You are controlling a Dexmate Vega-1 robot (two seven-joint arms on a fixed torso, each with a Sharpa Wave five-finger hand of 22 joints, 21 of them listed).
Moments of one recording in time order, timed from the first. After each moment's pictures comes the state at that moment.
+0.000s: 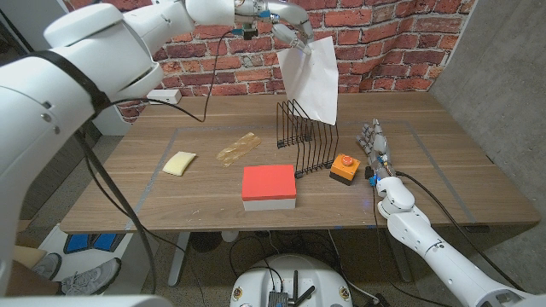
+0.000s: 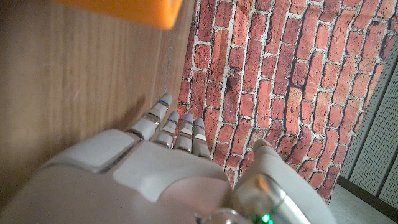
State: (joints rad) left arm -0.48 0.26 1.23 -0.37 0.13 -1.19 -0.33; left_hand 0.75 0.12 0.70 -0.17 0.16 1.04 -0.09 0.23 0.21 1.08 -0.18 0.19 0.18 0.95 -0.14 0.17 0.17 0.82 -0.10 0.21 0.18; right arm -1.00 -0.43 -0.33 -1.36 0.61 0.39 -0.20; right_hand 0.06 0.09 0.34 0.10 0.22 0.13 0.04 0.19 0.17 0.16 0.01 0.19 0.19 0.04 -0.01 0.23 0.33 0.30 -0.01 0.19 0.17
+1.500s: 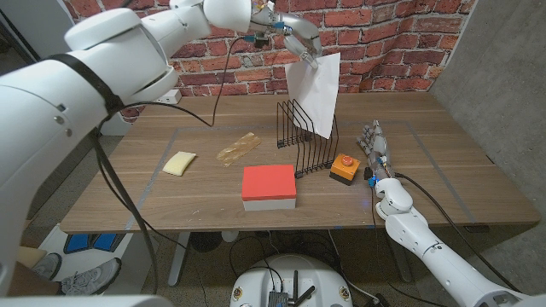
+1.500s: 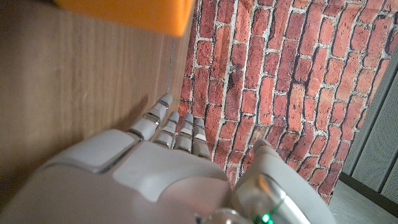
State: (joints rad) left arm -0.47 0.19 1.24 -0.37 0.10 -1.12 -0.46; left_hand 0.76 0.12 0.70 -0.17 0.16 1.04 -0.09 0.23 0.21 1.07 -0.20 0.19 0.18 0.95 -0.14 0.17 0.17 0.81 -0.09 0.21 0.18; right arm -1.01 -0.42 -0.33 -1.35 0.61 0.40 -0.22; right_hand 0.06 0.09 0.34 0.10 0.22 0.13 0.04 0.19 0.17 0.16 0.01 0.19 0.19 0.04 -0.01 0.23 0.33 0.30 -0.01 0.19 0.17
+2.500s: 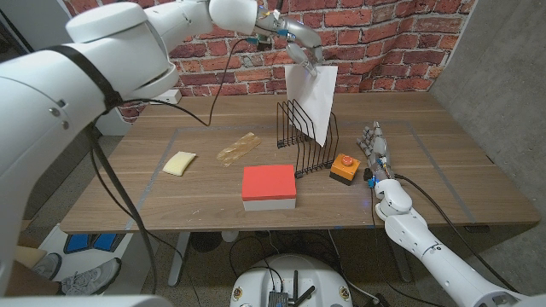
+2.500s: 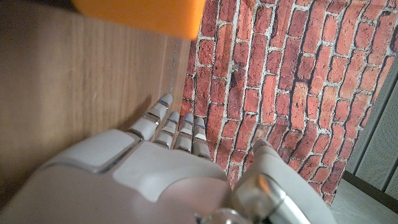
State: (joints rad) left arm -0.51 0.18 1.36 -0.37 0.21 -1.15 -0.33; left_hand 0.76 0.12 0.70 -0.18 0.16 1.04 -0.09 0.23 0.21 1.07 -0.20 0.19 0.19 0.95 -0.14 0.17 0.17 0.81 -0.09 0.21 0.18; right arm -1.01 -0.41 -0.33 -1.35 0.61 0.40 -0.22; right_hand 0.06 0.09 0.34 0.10 0.22 0.14 0.05 0.19 0.17 0.16 0.01 0.19 0.19 0.04 -0.01 0.23 0.33 0.30 -0.01 0.19 0.17
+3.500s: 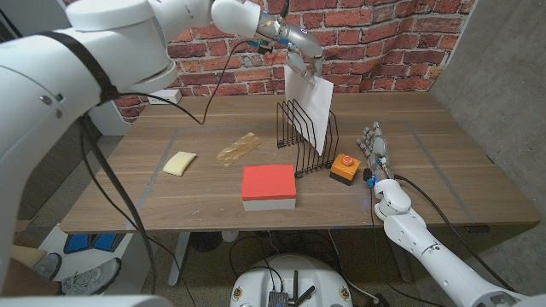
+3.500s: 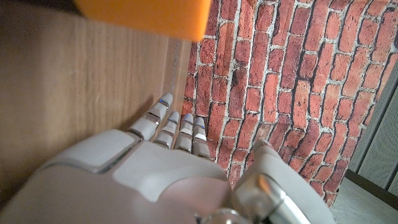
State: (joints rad) left arm -0.58 0.17 1.54 -0.36 0.41 -1.25 -0.03; left_hand 0.76 0.12 0.69 -0.17 0.16 1.04 -0.09 0.24 0.21 1.07 -0.20 0.19 0.19 0.95 -0.14 0.17 0.17 0.81 -0.09 0.21 0.18; right arm -1.01 -0.40 -0.33 -1.34 0.61 0.40 -0.23; right_hand 0.06 0.09 0.34 0.10 0.22 0.14 0.05 0.19 0.17 0.16 0.01 0.19 0.19 0.04 -0.01 0.23 0.34 0.31 -0.01 0.19 0.17
